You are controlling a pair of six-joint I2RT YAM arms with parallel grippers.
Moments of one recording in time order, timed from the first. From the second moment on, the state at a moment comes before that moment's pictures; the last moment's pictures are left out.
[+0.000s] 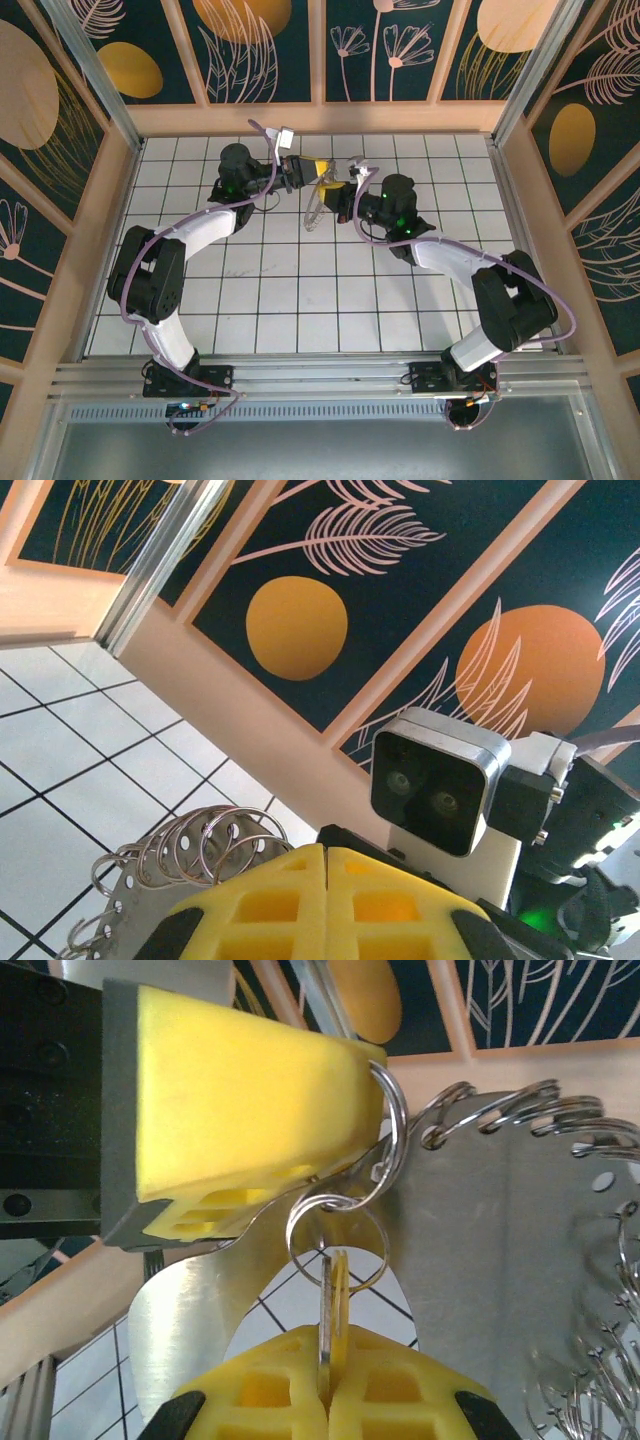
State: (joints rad) left arm -0.40 1.78 1.16 0.76 0.94 -0.80; right arm 0.53 1.54 0.86 0.60 -0.55 0.38
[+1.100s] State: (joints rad) left arm -0.42 1.79 1.07 1.06 0.86 -1.00; right arm 0.46 1.68 0.90 0.94 -0.89 0.67
